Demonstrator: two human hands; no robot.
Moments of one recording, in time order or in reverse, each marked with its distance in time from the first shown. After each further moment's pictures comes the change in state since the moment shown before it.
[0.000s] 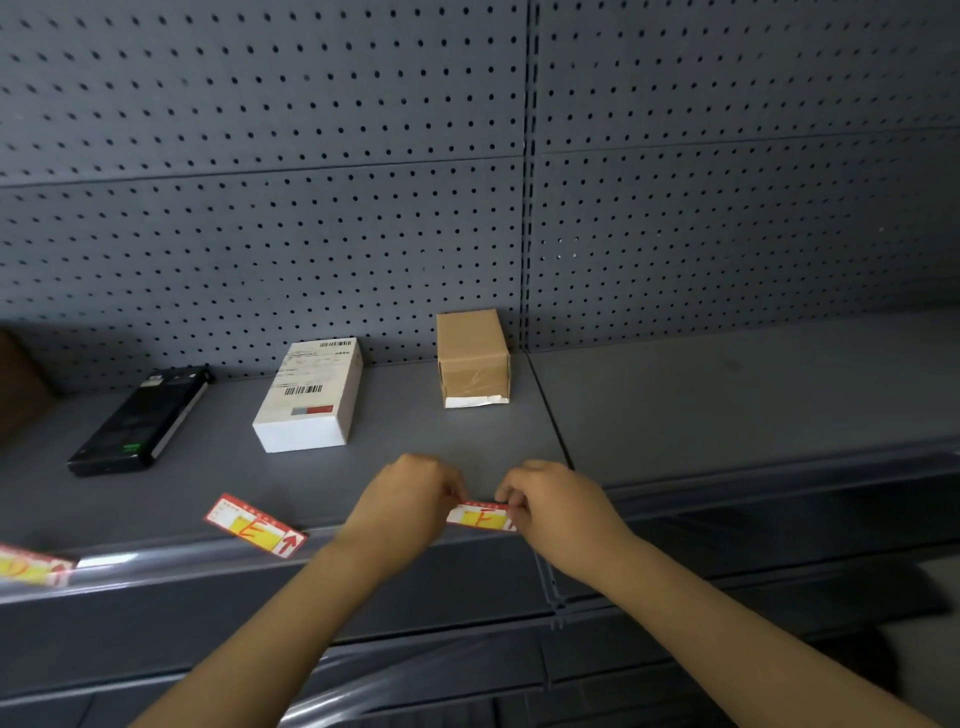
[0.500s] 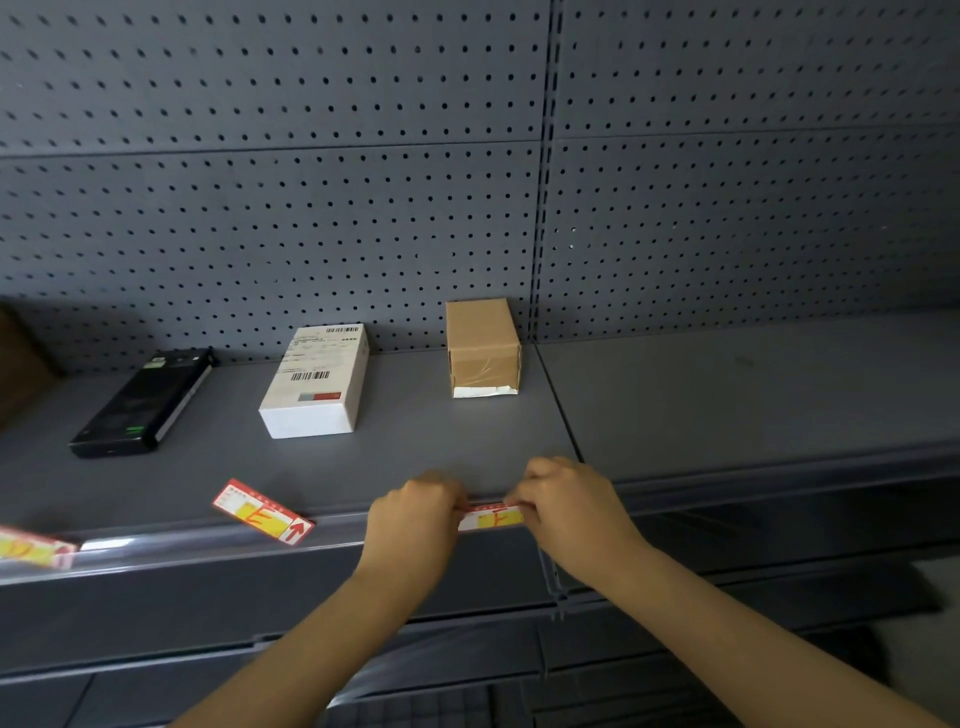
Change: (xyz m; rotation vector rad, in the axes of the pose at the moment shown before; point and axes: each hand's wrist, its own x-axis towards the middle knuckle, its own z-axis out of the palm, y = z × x) left_hand -0.017 -0.005 0.034 0.115 0.130 -0.124; right_hand -0.004 -0.001 0.006 -0.216 0.023 -0.135
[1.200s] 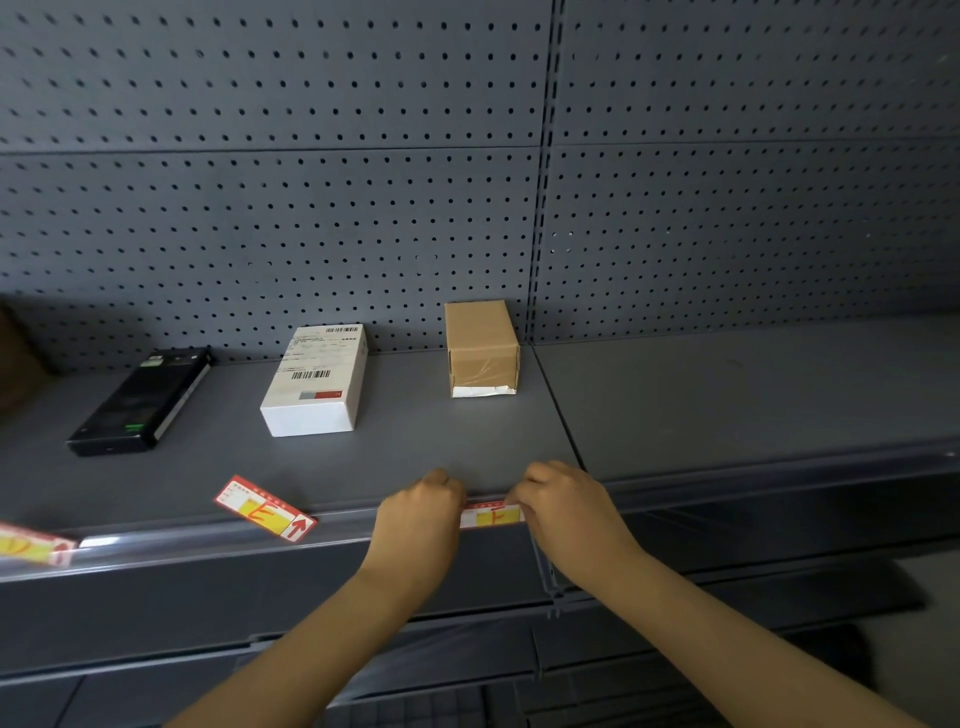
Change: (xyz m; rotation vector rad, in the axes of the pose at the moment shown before) left_hand -0.001 -0.003 0.010 0.091 -0.015 0.073; right_hand -0.004 0.000 0.014 -0.023 0.029 -0.002
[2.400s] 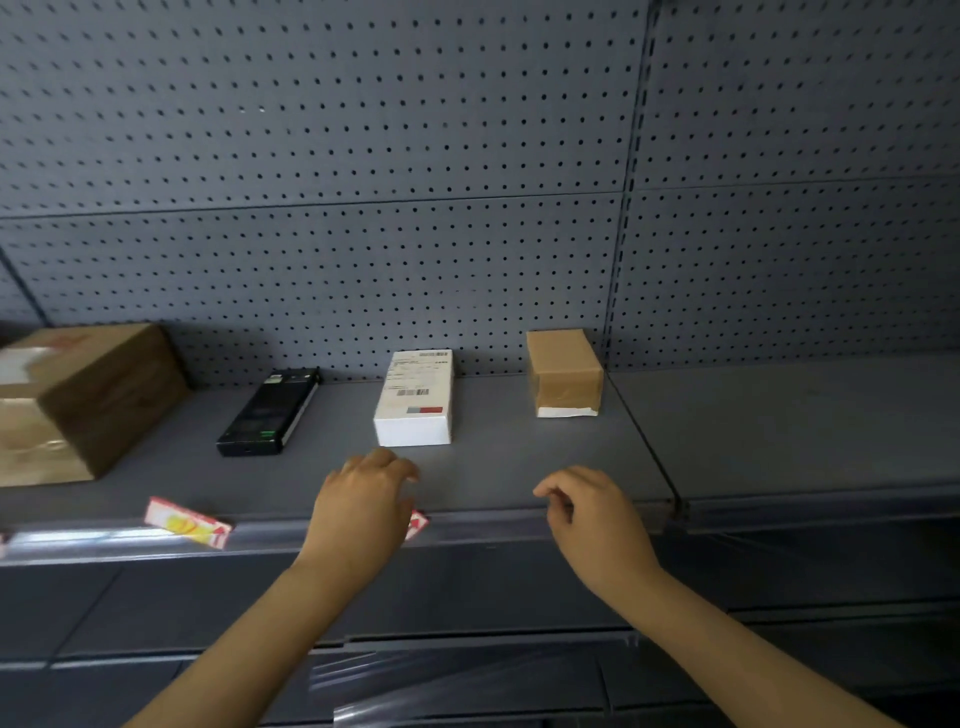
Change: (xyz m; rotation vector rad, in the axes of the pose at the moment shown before) left_hand -0.055 -0.124 -0.070 -0.026 0.171 -0.143; right_hand 0.018 -0.082 0.005 0.402 0.305 0.186
